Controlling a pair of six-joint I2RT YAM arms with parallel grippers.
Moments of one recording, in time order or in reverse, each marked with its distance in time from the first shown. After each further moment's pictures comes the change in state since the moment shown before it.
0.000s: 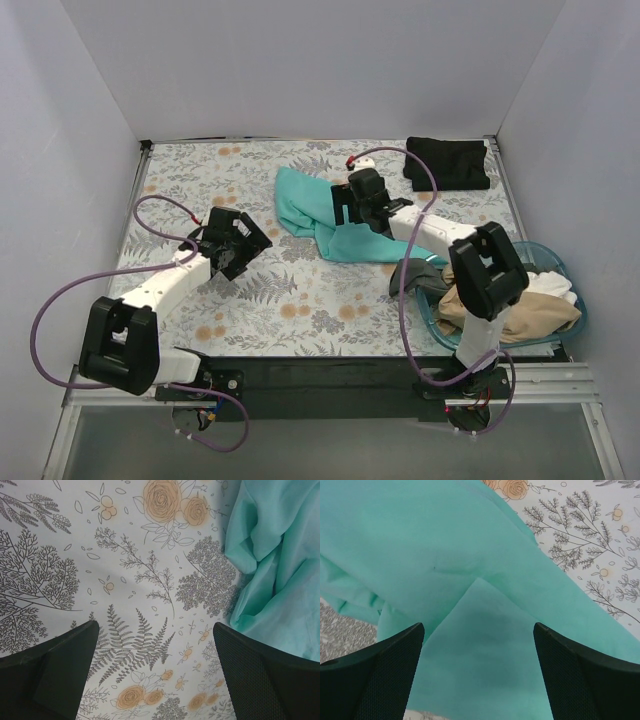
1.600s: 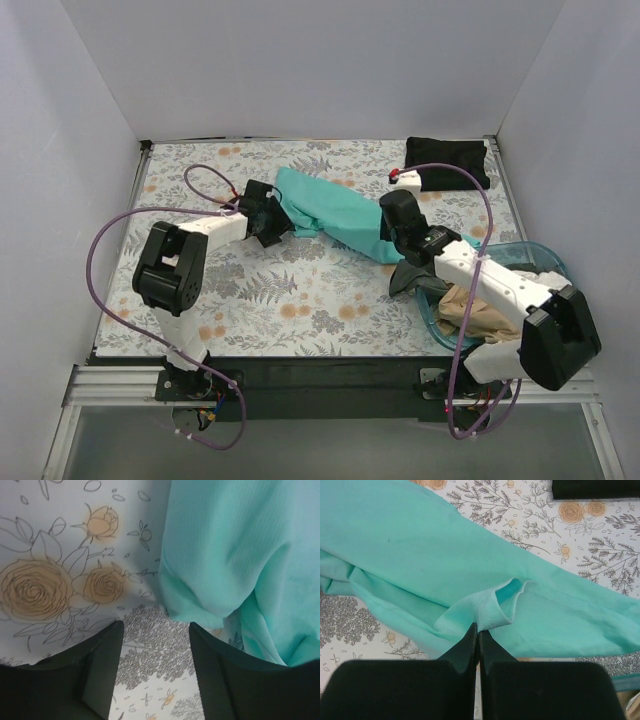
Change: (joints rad) left arm -0.054 0.507 0.327 0.146 0.095 0.068; right arm 0.047 -0.395 -0.228 -0.158 0.260 0.143
